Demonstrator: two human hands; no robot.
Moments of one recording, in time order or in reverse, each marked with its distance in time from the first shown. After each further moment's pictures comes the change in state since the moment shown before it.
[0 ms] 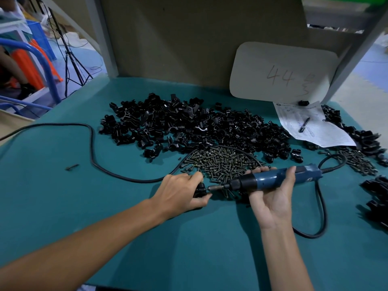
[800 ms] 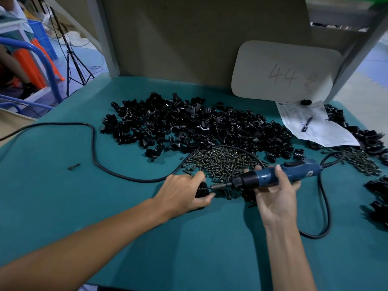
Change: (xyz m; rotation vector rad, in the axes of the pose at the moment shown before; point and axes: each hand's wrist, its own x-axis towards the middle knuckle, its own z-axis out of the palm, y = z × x) left_hand 0.000 -0.002 0.004 -0.040 -0.121 -0.077; right_hand 0.012 -0.005 0.002 -0.269 0.136 -0.148
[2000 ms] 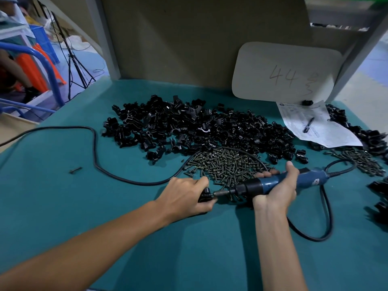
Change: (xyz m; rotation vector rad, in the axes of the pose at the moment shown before) left_hand 0.001 0.001 -0.001 0.043 0.051 0.119; right_hand 0.006 0.009 0.034 0.223 0.285 -0.047
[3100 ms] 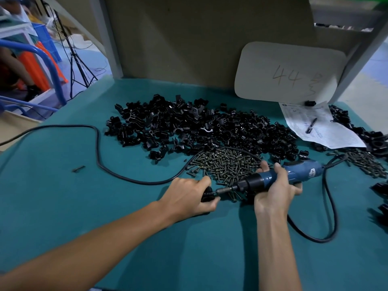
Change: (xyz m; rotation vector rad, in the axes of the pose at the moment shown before) left_hand -0.001 0.003 -0.002 -0.050 -0.049 -0.069; right_hand -0.002 0.009 -0.004 -0.105 -0.089 -0.107
